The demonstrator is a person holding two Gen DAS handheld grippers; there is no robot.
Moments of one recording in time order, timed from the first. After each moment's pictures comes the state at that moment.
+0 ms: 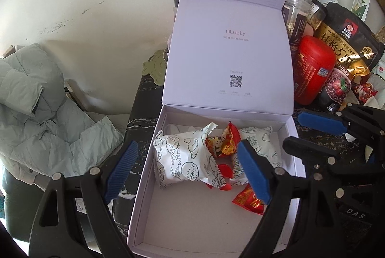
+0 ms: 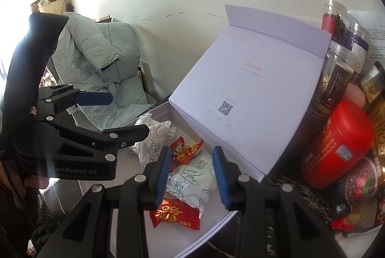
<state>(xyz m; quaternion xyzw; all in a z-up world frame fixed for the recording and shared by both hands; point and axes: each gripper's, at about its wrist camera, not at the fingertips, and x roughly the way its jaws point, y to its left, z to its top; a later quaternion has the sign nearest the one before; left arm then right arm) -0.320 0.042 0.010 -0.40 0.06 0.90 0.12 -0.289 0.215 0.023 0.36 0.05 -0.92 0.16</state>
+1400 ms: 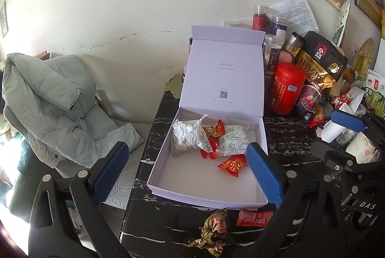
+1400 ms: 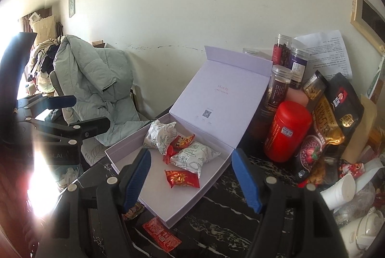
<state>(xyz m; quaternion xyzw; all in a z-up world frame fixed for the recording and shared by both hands) -0.174 0.027 0.091 -0.33 0.05 0.94 0.08 -0.141 0.223 0.098 0.30 0.04 -0.95 0.09</state>
